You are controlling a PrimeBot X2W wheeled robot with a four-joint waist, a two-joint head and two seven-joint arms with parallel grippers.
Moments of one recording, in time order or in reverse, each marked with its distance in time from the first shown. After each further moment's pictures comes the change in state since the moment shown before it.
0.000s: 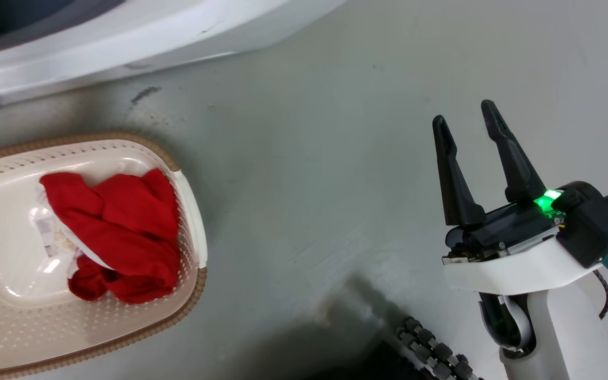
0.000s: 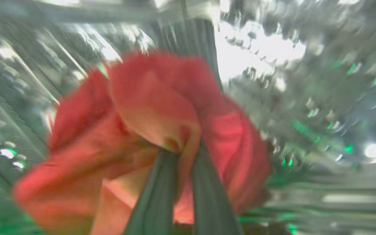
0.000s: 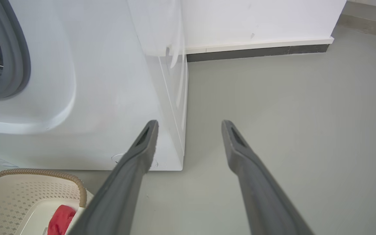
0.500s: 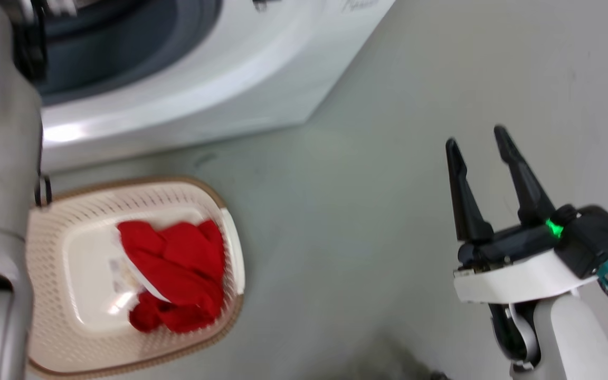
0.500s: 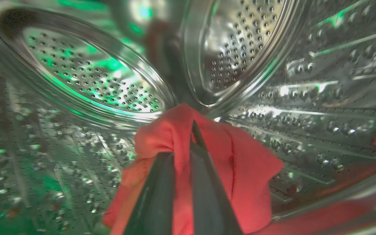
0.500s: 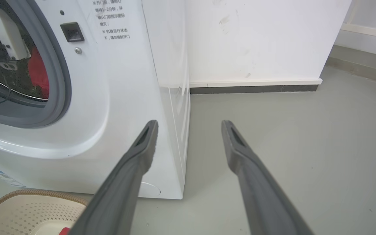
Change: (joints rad) left arm 0.354 -0.030 0.029 -0.127 -0.062 0.022 -0.579; right arm 0.058 0.001 -0.060 0.033 -0.084 0.000 0.015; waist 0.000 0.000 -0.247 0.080
